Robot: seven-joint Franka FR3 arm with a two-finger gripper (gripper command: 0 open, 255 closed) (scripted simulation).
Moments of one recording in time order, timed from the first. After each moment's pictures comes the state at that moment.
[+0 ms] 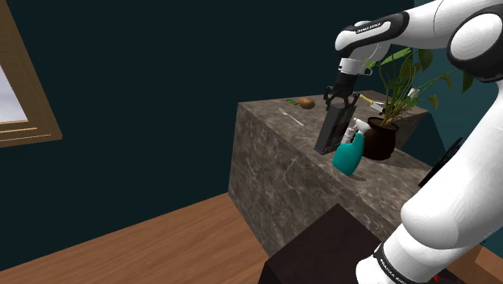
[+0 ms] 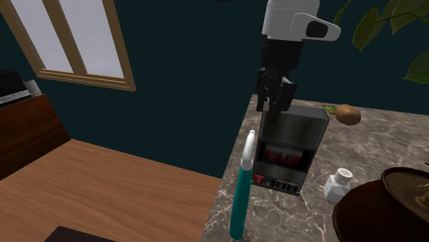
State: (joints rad) arm -0.30 0.06 -0.28 -1.86 0.03 1.82 0.67
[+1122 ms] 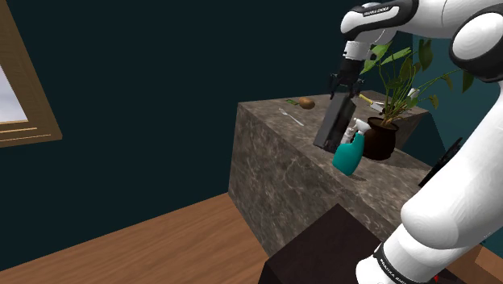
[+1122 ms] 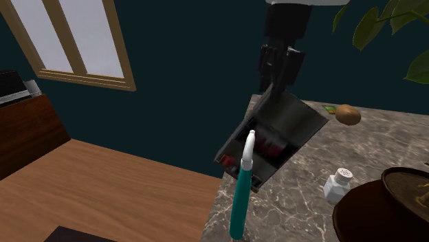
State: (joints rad) arm -0.30 0.05 -0.28 -1.73 0.03 1.68 0.68
